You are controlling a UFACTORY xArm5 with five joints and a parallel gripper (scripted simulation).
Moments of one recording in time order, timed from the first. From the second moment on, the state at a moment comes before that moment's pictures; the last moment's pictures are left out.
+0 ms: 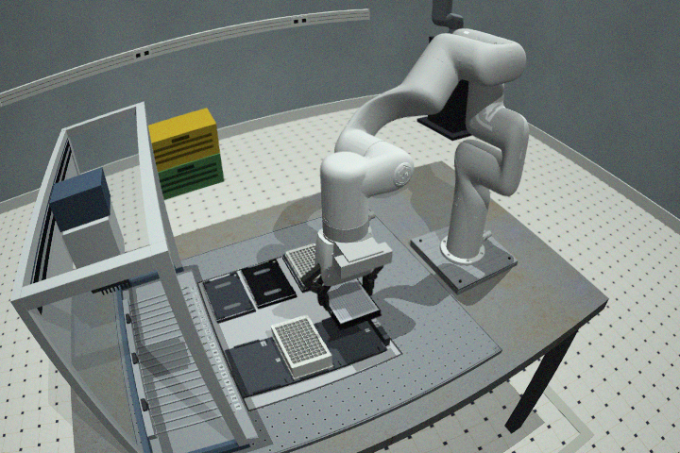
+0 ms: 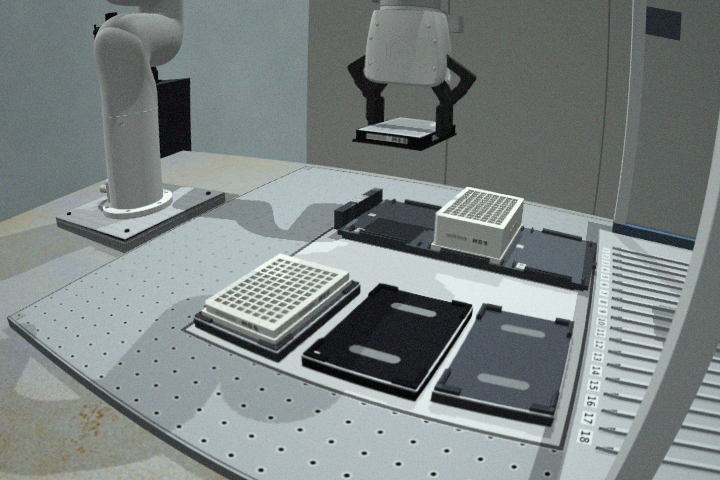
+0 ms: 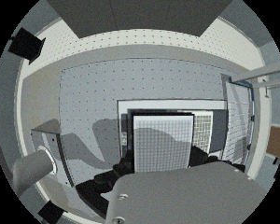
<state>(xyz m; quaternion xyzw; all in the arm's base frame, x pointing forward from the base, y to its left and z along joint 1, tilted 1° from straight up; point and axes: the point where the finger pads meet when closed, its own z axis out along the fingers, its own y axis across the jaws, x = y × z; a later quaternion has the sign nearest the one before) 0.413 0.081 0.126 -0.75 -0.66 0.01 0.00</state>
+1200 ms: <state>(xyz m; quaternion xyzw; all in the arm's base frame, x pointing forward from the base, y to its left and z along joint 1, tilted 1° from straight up) 0.412 0.082 0.101 -0.75 -0.66 0.01 0.00</state>
